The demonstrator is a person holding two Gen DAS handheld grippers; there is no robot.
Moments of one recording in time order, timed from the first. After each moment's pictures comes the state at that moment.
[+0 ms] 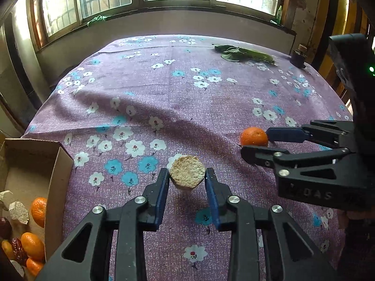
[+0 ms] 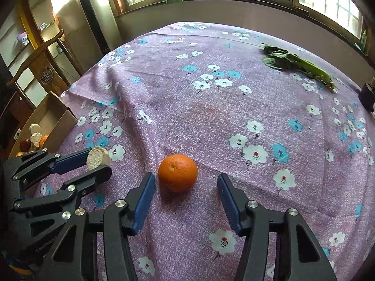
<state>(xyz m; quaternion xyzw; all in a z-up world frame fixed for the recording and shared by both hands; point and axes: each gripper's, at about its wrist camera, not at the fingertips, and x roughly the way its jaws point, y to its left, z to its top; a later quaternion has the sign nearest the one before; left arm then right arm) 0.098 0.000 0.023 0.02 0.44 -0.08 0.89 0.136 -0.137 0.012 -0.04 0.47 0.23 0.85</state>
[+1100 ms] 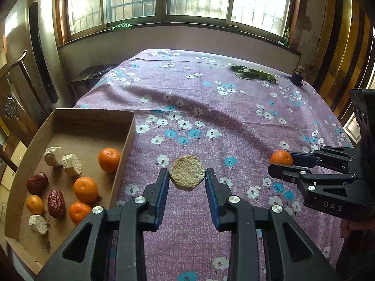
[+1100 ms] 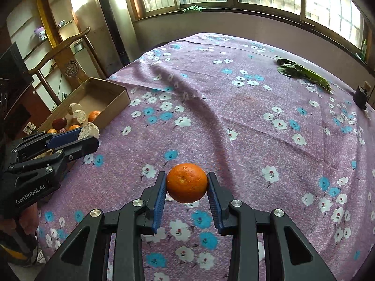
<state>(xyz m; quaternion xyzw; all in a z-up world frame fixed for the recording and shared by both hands) -0.004 0.072 0.070 -0.01 0.40 -0.05 0.91 0.019 -0.109 0.053 -0.04 0.44 0.26 0.86</state>
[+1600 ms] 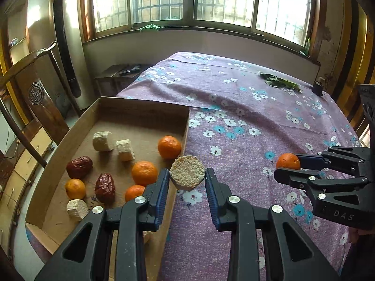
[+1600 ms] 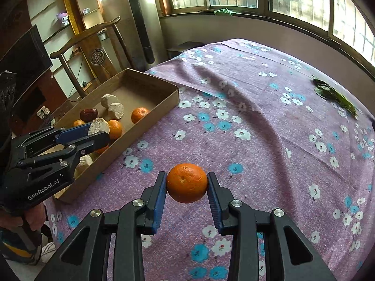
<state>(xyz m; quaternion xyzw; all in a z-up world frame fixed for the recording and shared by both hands) -0.035 0.136 0.076 -0.02 0.39 0.02 0.92 -0.003 -0.032 0.068 -0.08 0.43 0.32 0.84</state>
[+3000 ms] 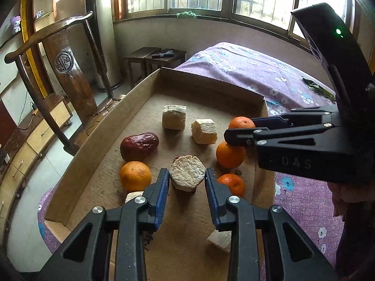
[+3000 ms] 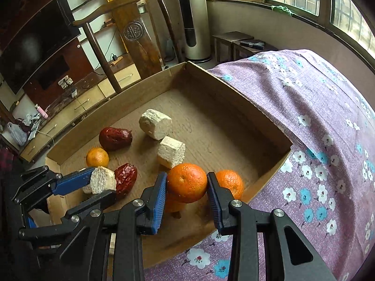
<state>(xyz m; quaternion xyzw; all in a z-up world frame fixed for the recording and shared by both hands) -0.036 0.232 0.046 -0.06 0.42 0.09 0.90 0.065 0.145 0.044 -0.14 0.45 0.41 0.78</state>
